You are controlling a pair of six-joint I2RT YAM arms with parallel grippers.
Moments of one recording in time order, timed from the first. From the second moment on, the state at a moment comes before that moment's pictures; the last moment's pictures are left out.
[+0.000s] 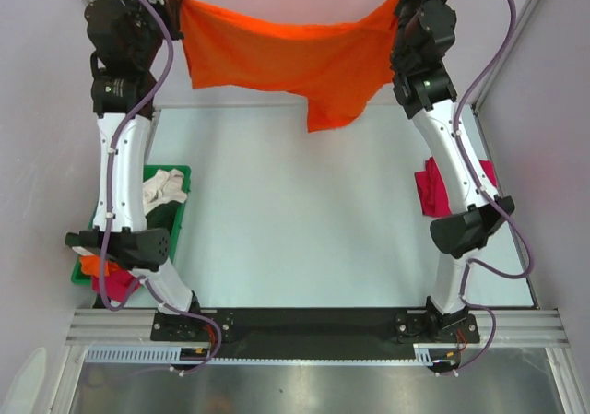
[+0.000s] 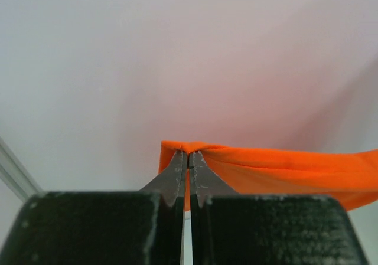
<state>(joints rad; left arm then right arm) -0.06 1.76 2.35 -0.36 0.16 0.03 0.39 1.94 2.39 0.07 0.60 -0.14</state>
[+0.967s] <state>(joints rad) -0.05 1.21 1.10 -0.59 0.36 0.21 0.67 1.47 1.11 -0.07 0.88 0.27</state>
